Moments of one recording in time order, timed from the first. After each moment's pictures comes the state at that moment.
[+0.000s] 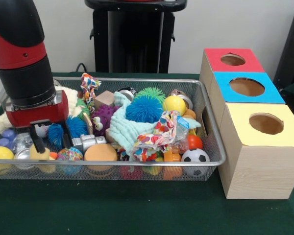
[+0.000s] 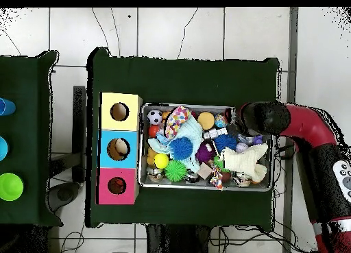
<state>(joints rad) -0.95 -0.38 0.73 1.32 -0.67 0.88 1.50</state>
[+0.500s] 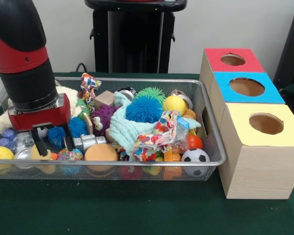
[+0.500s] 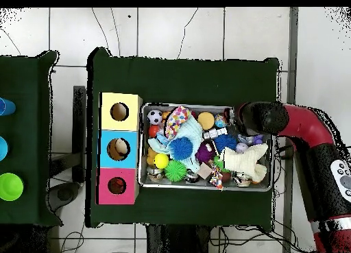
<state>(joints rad) -0.94 -0.36 0.73 1.32 -0.67 0.88 1.49</state>
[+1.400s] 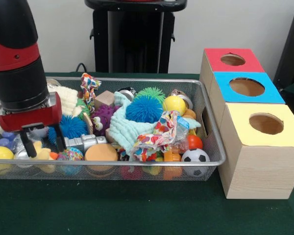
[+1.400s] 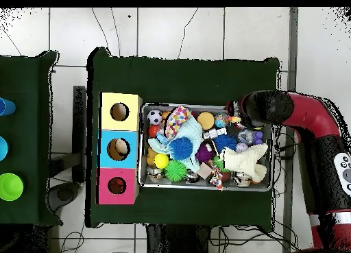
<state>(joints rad) -0.90 -0.37 0.73 1.22 -0.67 0.98 1.40</state>
